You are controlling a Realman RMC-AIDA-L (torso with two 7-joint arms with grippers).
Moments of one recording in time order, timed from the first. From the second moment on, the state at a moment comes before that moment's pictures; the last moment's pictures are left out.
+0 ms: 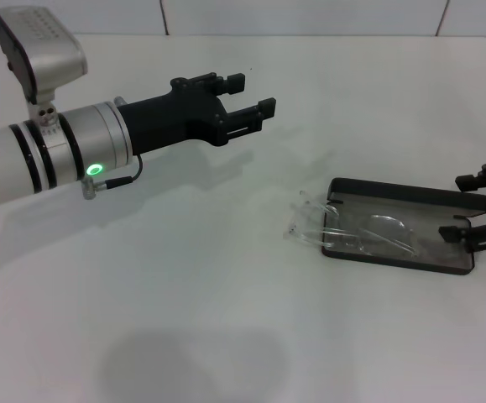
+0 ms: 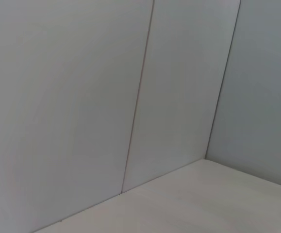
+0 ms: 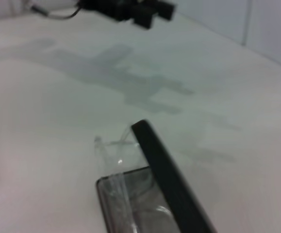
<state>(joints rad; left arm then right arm) -0.59 -2.07 1.26 0.52 1.31 1.10 -1.25 0.44 1.98 -0.92 -0.91 -2.10 -1.45 1.41</state>
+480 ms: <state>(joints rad) -0.58 -2.08 1.26 0.52 1.32 1.10 -1.25 0.43 1.96 -0.76 -0.90 -1.92 -1.62 1.29</state>
